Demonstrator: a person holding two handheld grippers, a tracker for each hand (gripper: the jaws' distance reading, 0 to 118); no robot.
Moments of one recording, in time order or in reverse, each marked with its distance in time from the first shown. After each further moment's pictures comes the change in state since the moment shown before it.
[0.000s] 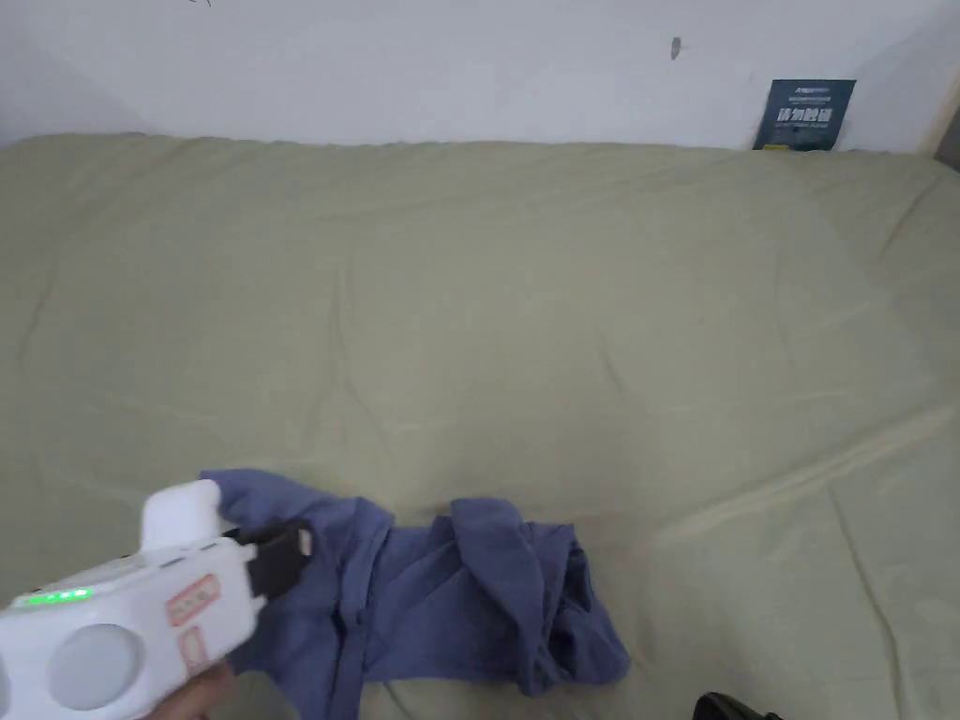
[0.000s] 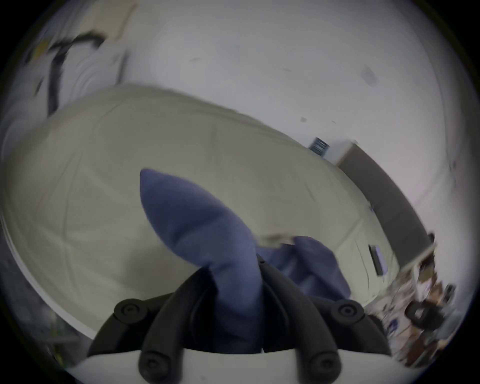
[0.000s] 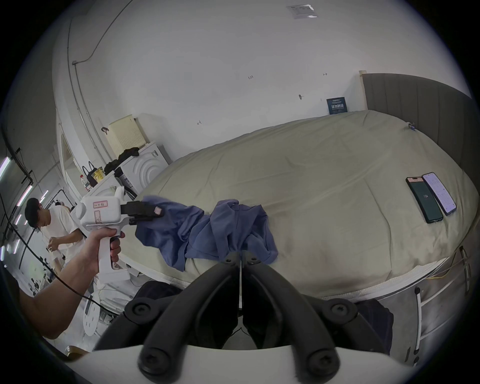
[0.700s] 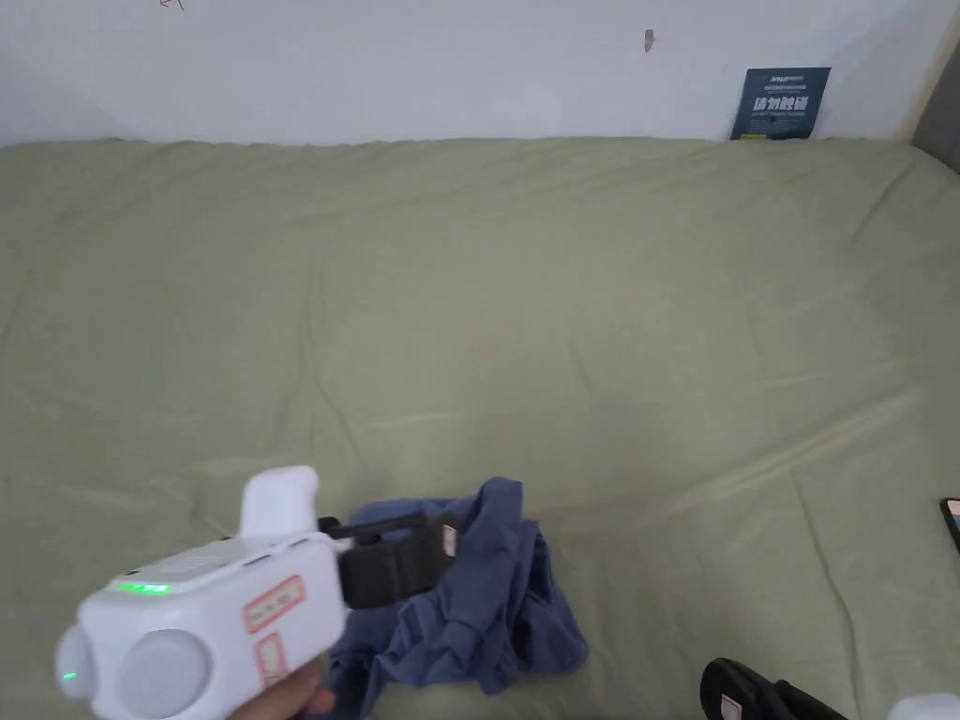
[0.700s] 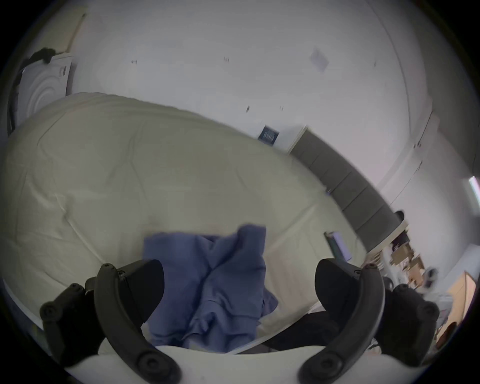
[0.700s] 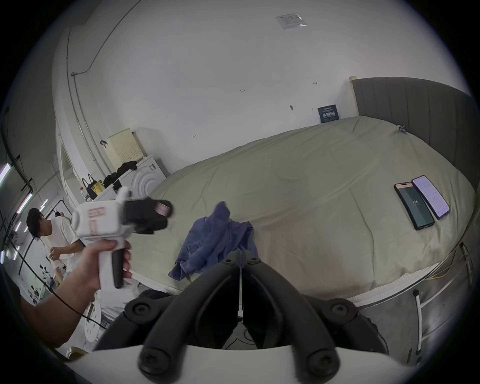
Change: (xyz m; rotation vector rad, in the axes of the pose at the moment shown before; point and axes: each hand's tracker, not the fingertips) left arm 0.057 -0.005 0.009 0.015 -0.262 0.016; right arm 0.033 0.010 0.019 0.061 -0.004 -0.034
